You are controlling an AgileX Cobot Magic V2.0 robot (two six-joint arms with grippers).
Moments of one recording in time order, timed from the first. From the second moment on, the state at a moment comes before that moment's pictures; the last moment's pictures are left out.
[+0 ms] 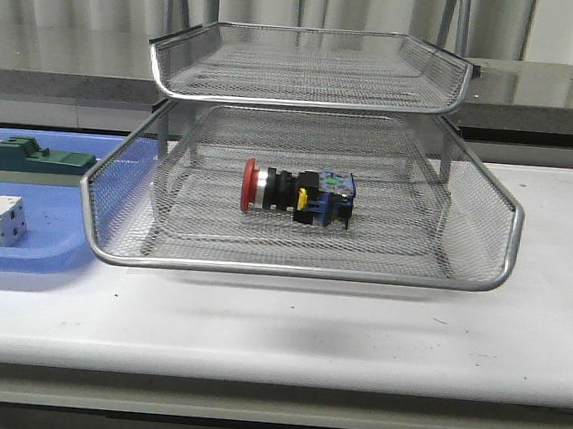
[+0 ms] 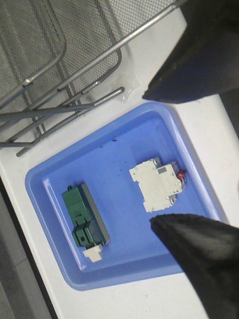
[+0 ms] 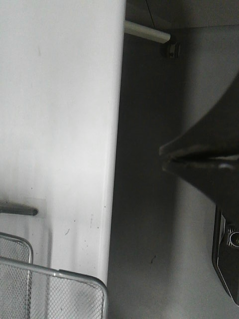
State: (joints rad) left arm -0.04 1.04 -1.01 -0.27 0.77 0.45; right arm 0.13 0.62 -0.69 0.00 0.98 0.09
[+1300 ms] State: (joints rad) left arm -0.03 0.18 -0.24 -0.47 0.14 0.45; right arm 0.13 0.62 -0.69 0.00 0.98 0.09
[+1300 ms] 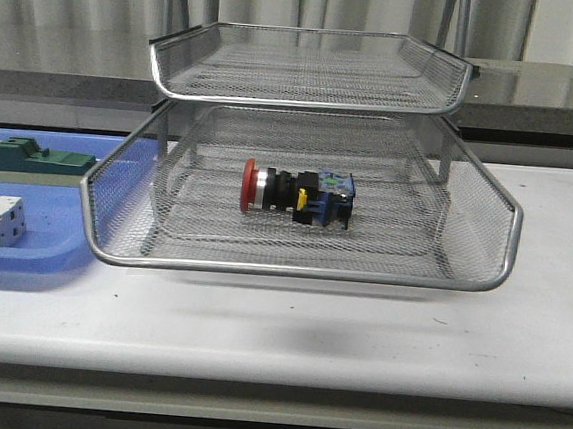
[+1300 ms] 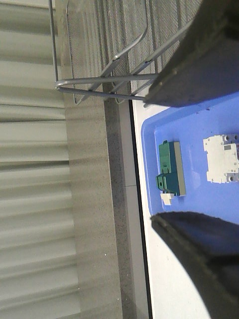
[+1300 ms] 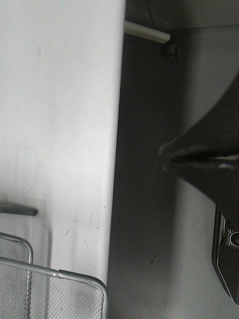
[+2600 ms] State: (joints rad) left arm -0.03 0.18 -0.24 -0.47 0.14 0.45; right arm 0.13 0.73 -0.69 0.22 0.94 0.09
